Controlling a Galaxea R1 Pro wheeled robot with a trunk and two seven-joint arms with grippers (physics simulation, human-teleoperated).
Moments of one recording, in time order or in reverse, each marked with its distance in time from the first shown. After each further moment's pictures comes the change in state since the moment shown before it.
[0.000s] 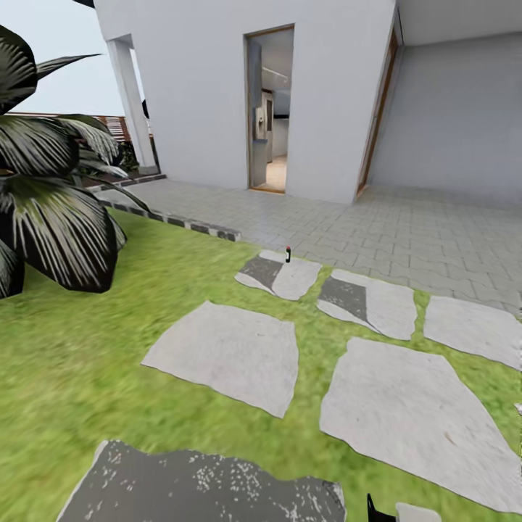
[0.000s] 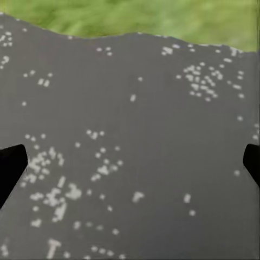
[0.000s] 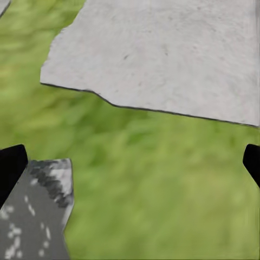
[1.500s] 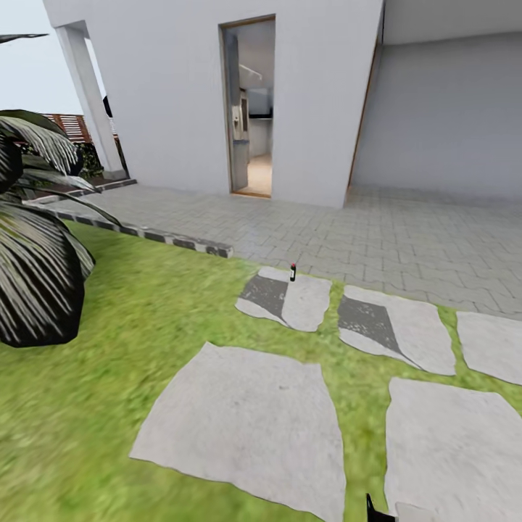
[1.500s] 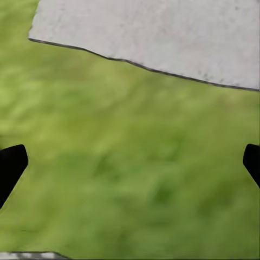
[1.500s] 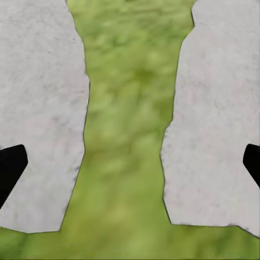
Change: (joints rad) left arm 0.002 0.000 0.001 -0.002 0.000 -0.001 0.000; right arm 0.000 0.002 0.001 0.000 0.001 0.000 0.000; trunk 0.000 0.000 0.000
